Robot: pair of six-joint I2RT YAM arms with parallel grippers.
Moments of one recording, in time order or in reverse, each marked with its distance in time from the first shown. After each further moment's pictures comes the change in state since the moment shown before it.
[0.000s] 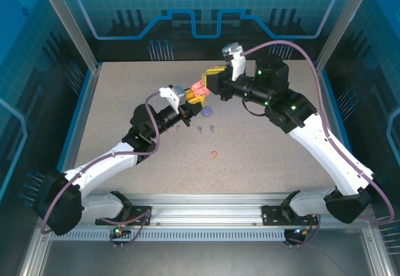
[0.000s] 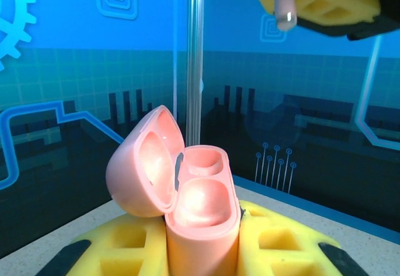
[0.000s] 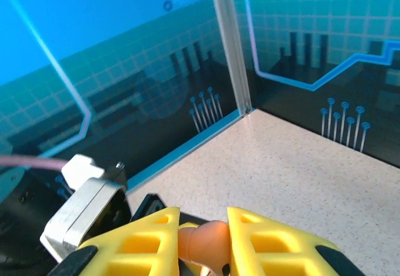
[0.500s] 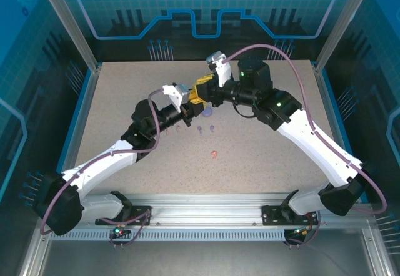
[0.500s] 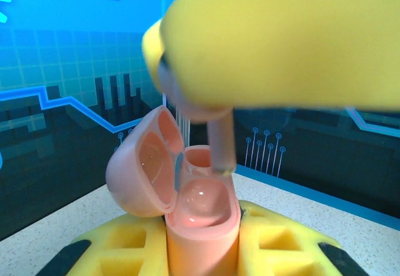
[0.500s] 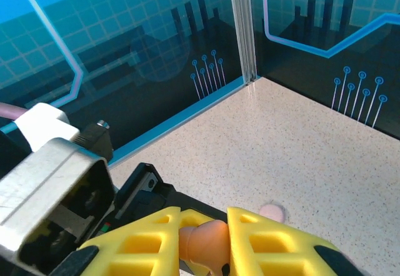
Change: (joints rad) left arm 0.000 0.000 0.045 -0.106 0.036 0.008; right arm 0.025 0.071 0.000 -0.043 -0.003 -0.059
